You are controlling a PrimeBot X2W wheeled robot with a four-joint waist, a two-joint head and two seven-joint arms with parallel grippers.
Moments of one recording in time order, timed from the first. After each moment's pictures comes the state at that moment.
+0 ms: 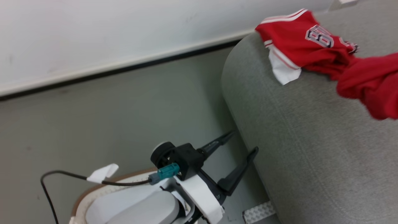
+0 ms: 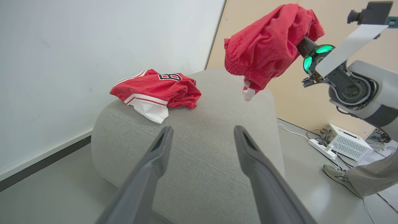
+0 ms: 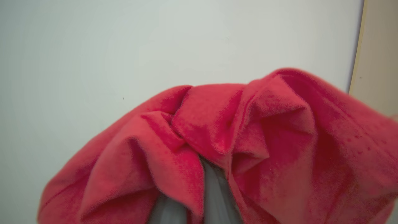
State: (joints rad) left arm -0.64 0.32 -1.02 0.05 -0.67 0.08 -0.20; right arm -0.40 -0.29 -0.10 0.15 0.48 0.13 -0.25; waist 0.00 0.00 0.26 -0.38
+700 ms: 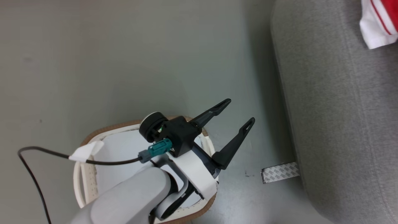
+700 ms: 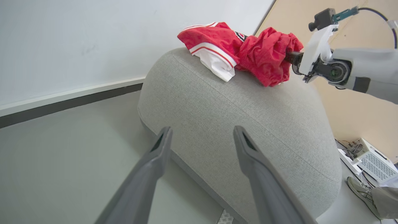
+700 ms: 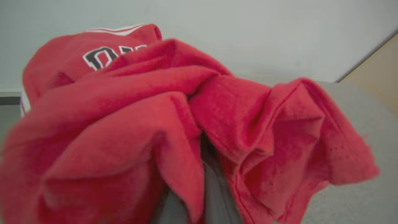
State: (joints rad) left arm -0.77 0.37 -0.98 -0.01 -0.64 0.10 -0.13; right arm -0.87 -0.53 0.02 0.79 0.42 0.13 -0.07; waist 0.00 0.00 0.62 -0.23
